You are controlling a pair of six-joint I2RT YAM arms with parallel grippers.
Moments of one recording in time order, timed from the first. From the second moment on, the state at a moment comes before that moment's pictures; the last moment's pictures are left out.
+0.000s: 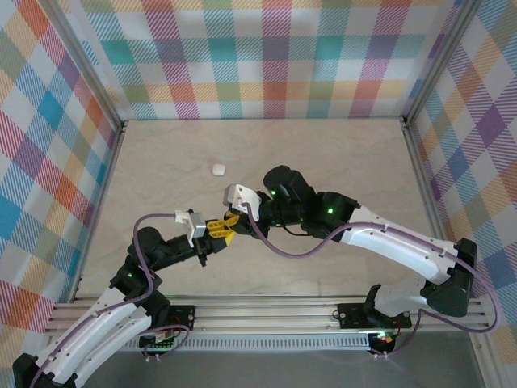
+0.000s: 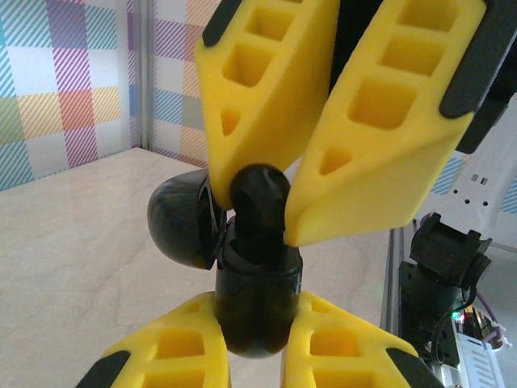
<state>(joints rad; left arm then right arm) -0.61 0.47 0.35 0.13 0.54 -0.13 1.08 1.35 1.34 -0.51 -0.29 -0.27</state>
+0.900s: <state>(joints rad) -0.61 0.48 0.35 0.13 0.53 -0.13 1.08 1.34 1.32 -0.52 -0.27 -0.29</state>
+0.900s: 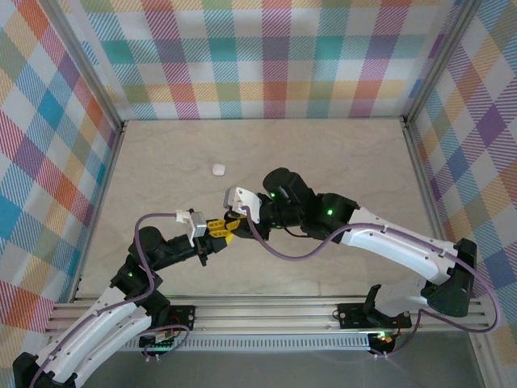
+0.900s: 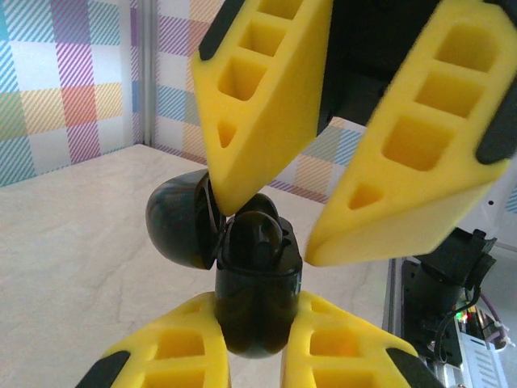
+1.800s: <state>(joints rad) -0.62 0.48 0.36 0.13 0.55 -0.13 0.86 1.36 1.54 -0.61 -0.43 0.19</state>
